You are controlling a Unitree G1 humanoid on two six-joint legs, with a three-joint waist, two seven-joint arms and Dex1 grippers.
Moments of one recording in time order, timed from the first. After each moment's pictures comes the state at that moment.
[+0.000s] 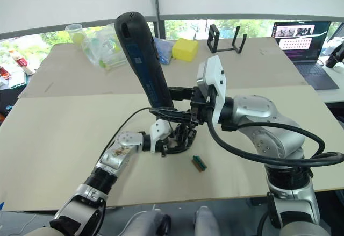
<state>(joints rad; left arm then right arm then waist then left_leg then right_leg) -0.53 0.21 -0.28 0.34 -0.08 0.13 -1.01 -0.65 -0.58 0.04 -0.46 0.77 0.69 0.83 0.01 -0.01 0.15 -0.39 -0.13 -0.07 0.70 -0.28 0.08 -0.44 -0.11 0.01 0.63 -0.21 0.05</state>
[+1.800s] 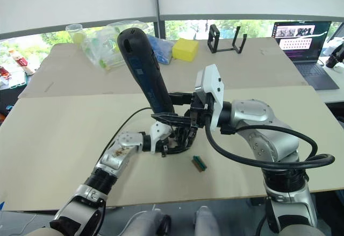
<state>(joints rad) -0.53 0.21 -0.28 0.34 -0.08 0.13 -1.00 -0.61 -0.55 0.05 -0.44 0.68 0.65 0.89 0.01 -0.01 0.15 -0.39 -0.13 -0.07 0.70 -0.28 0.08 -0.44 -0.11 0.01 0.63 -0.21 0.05</state>
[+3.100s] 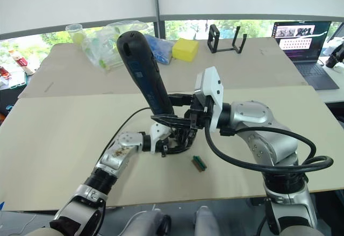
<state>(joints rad) -0.53 0.21 -0.28 0.34 -0.08 0.13 -1.00 -0.60 -0.55 0.06 -0.45 0.66 0.62 0.90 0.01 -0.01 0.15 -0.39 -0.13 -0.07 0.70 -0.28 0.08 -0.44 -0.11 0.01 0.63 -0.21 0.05</state>
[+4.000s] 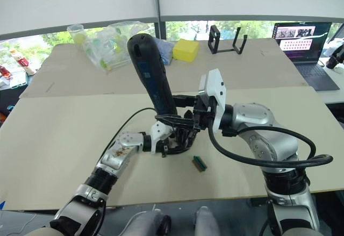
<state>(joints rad) -0.53 0.21 -0.29 0.34 -0.08 0.13 -1.00 -0.57 -0.56 0.06 -0.40 0.66 0.61 0.91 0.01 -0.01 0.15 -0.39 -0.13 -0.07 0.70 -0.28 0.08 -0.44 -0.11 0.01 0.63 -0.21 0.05</state>
